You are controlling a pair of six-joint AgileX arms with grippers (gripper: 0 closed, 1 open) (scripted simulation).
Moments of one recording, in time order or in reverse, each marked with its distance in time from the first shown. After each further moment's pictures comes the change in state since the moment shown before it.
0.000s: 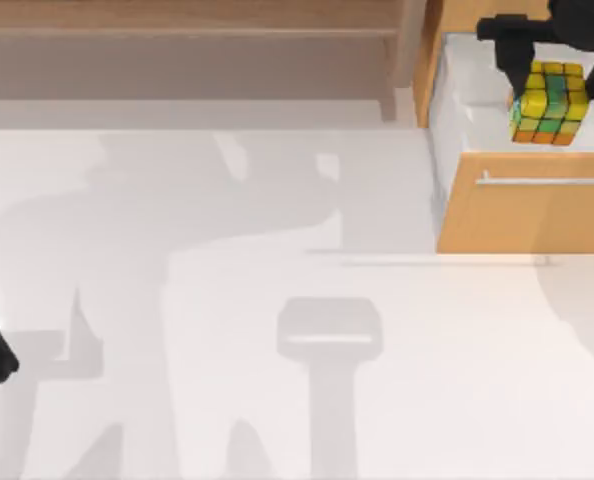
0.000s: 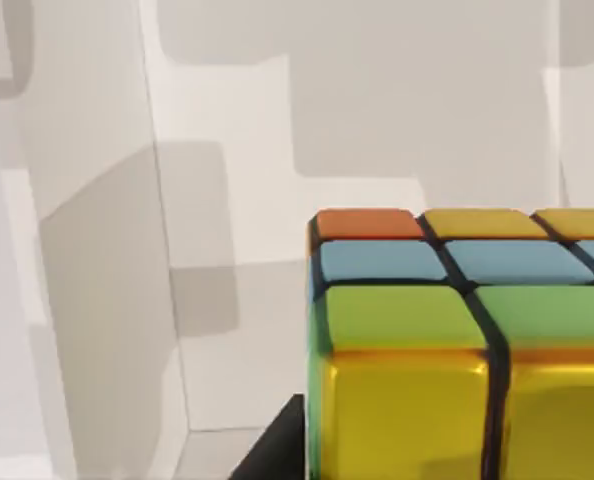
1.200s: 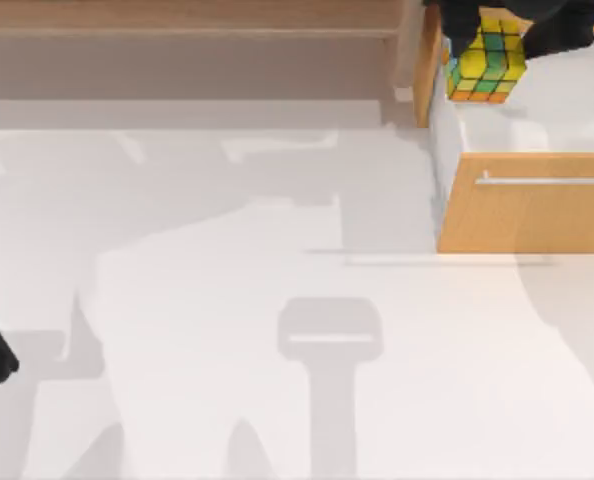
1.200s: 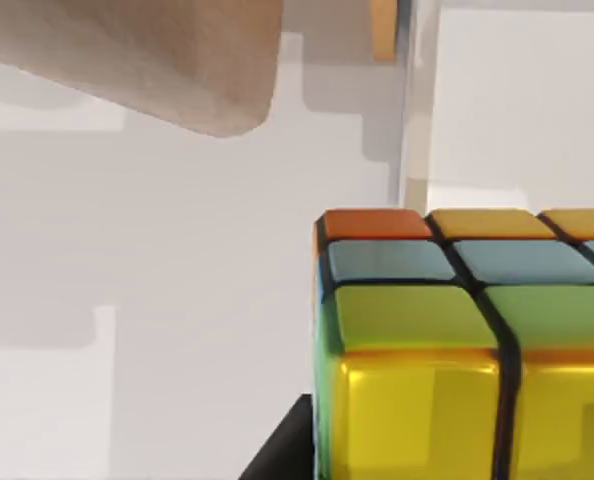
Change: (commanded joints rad) left arm 0.000 0.000 0.000 0.000 0.000 0.000; right arm 0.090 -0.006 0.088 0.117 -0.075 -0.025
